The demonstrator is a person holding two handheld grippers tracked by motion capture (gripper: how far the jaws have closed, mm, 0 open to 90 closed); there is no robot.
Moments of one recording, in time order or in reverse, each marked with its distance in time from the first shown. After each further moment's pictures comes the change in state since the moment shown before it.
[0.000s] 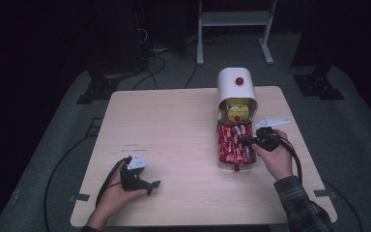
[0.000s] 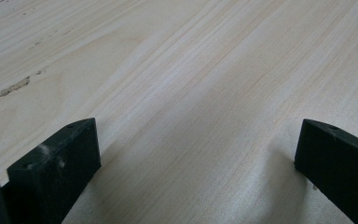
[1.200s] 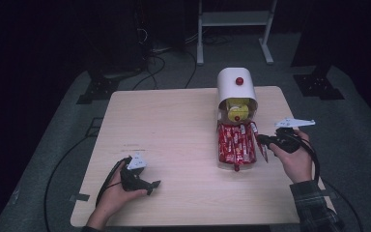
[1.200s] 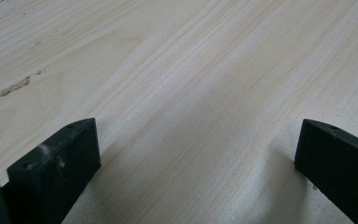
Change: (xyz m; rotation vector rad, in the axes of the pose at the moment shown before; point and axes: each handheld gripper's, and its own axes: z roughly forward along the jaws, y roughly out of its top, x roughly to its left) left arm 0.000 0.000 0.000 0.000 0.000 0.000; right arm -0.019 -0.008 -0.048 -0.066 -0.057 0.028
